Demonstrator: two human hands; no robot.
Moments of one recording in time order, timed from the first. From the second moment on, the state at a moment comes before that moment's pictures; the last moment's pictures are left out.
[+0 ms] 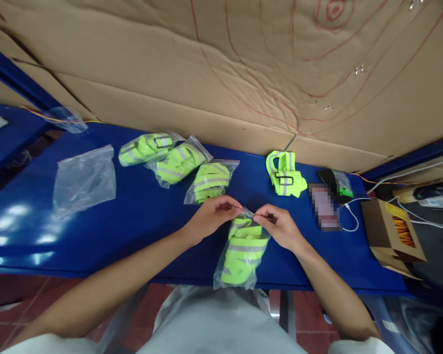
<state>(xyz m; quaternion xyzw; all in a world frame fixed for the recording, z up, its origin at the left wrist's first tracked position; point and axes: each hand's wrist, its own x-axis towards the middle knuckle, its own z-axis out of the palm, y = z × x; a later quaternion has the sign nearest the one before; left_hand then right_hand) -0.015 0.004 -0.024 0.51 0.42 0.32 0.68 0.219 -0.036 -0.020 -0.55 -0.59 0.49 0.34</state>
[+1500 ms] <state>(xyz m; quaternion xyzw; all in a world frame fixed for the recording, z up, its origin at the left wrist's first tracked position) -0.020 0.014 -0.038 0.67 0.30 0.22 0.65 0.218 -0.039 -0.026 -0.49 -0.71 0.41 0.30</state>
